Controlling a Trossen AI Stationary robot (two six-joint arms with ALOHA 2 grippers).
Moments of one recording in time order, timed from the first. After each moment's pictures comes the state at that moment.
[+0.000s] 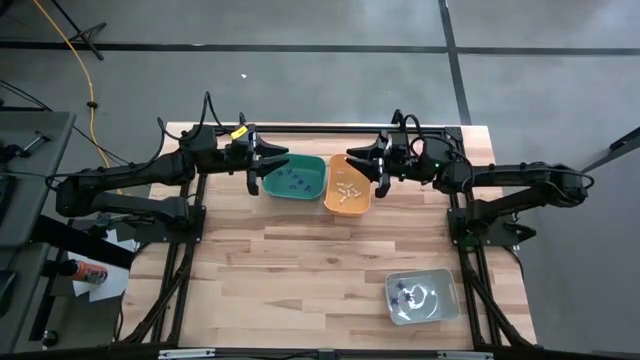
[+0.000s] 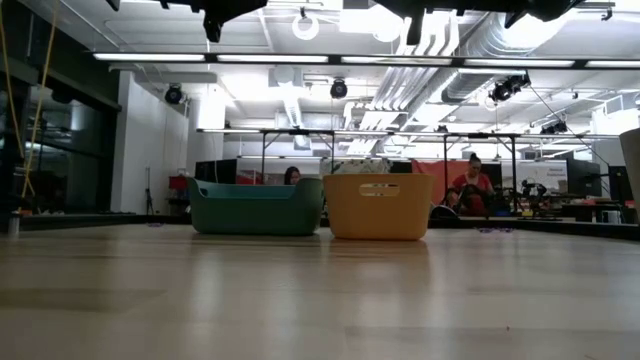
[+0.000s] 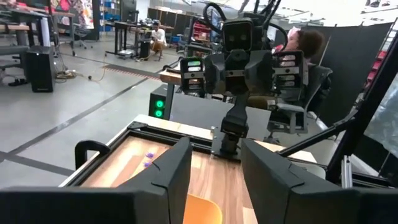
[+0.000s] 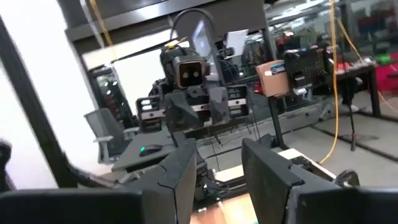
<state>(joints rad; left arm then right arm) 0.29 0.94 0.78 0.16 0.14 -0.15 -0.18 1.17 0.77 0.60 -0.08 0.28</state>
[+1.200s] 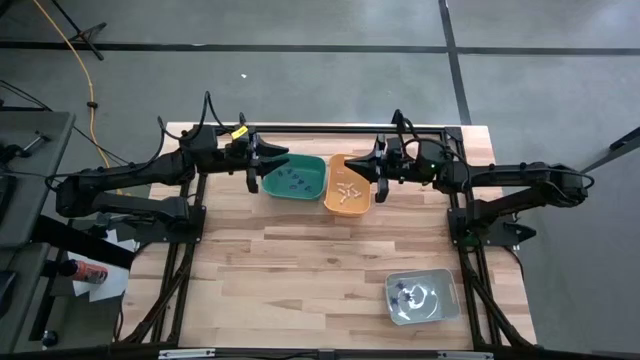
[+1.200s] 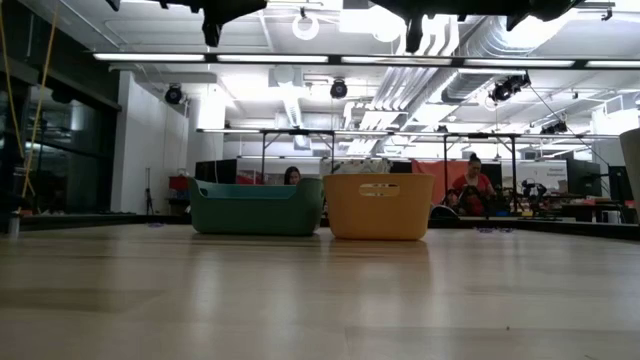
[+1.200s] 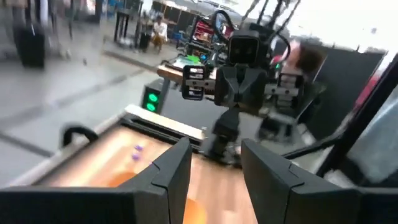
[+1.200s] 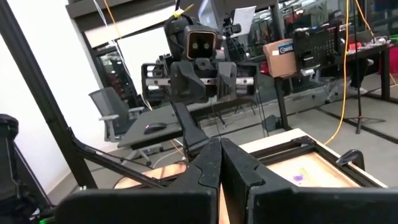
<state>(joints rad) 0.29 0.94 0.78 0.15 0.14 -0.27 -0.18 1.17 0.77 0.51 -0.12 0.27</state>
